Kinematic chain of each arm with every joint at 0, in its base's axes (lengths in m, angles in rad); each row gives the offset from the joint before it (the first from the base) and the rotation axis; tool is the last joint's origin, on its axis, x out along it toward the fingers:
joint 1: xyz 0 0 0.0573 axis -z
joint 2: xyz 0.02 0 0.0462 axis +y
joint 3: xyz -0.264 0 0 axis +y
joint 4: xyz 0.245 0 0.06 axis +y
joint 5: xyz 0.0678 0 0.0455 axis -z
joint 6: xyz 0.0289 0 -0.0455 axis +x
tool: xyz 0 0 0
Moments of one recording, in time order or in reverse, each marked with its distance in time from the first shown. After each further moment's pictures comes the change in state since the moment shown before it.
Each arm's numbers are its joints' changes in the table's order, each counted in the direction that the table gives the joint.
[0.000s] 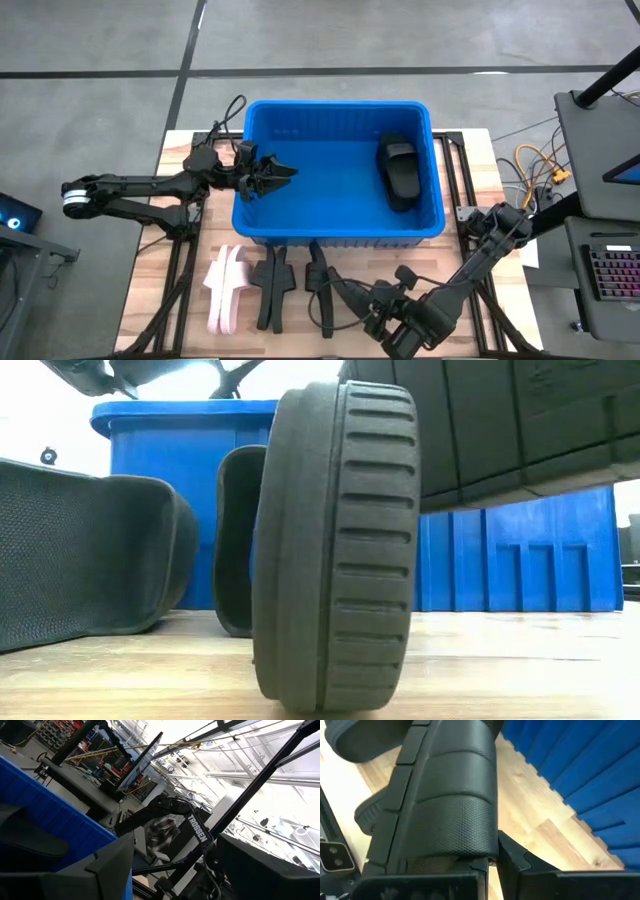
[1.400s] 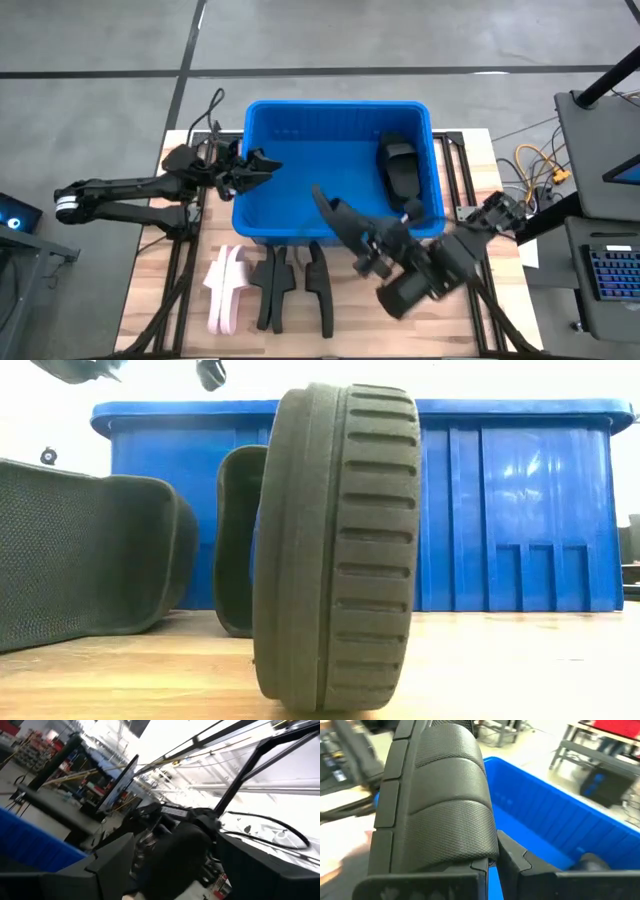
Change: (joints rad) left arm 0.000 -0.135 -0.003 -0.007 0.007 0.001; right arm 0.201 -0.028 -0.592 0.452 0.502 -0.269
